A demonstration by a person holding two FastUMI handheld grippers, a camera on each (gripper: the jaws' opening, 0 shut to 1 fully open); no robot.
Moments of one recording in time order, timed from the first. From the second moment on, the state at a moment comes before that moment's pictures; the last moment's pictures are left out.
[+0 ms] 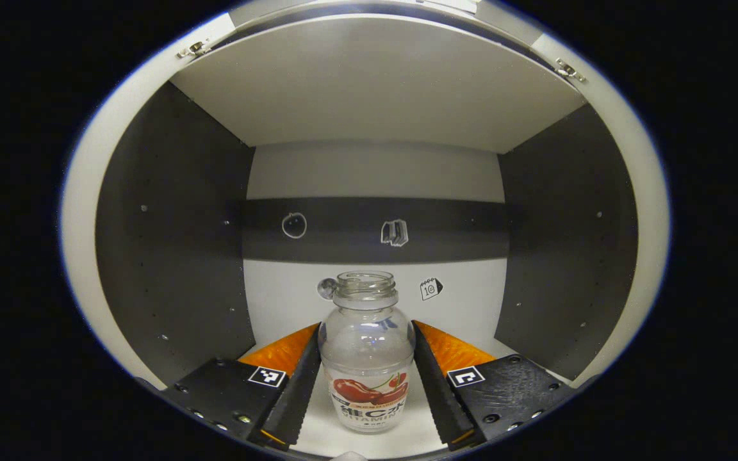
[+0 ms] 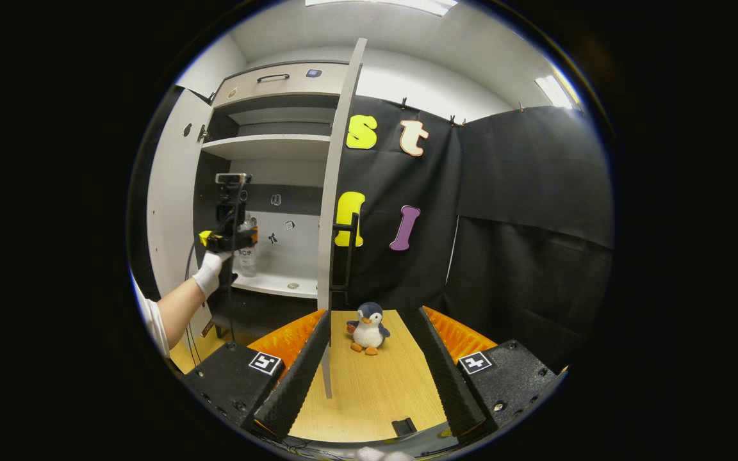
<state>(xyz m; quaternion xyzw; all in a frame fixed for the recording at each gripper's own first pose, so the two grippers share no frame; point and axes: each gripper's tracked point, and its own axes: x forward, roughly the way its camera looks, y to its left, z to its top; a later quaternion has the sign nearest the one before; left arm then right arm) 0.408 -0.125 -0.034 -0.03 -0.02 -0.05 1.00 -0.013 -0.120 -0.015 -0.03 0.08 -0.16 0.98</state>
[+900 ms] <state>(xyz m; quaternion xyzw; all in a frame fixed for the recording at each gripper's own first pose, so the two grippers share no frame) 0.162 -0.133 -0.139 -0.01 -0.04 -0.15 0.99 -0.032 -0.086 -0.073 -0.02 0.13 -0.10 0.99</state>
